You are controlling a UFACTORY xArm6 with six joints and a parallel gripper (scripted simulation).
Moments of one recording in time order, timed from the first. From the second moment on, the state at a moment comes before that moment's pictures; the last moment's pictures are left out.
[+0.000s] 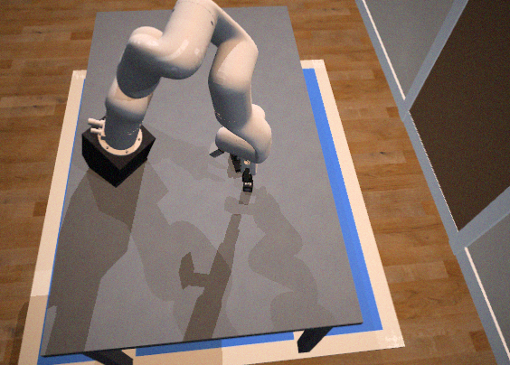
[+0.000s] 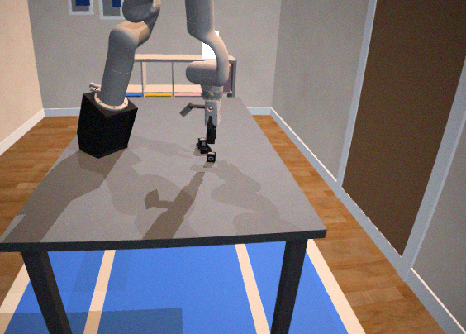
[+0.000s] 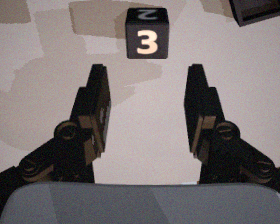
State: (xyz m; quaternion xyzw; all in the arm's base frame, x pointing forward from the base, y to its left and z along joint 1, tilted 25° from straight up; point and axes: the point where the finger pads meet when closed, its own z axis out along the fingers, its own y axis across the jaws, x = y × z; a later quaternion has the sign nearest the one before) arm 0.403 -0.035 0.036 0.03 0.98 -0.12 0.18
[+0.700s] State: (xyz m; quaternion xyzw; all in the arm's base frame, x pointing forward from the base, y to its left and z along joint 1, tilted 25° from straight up) arm 0.412 -0.041 0.014 0.03 0.98 -0.12 0.18
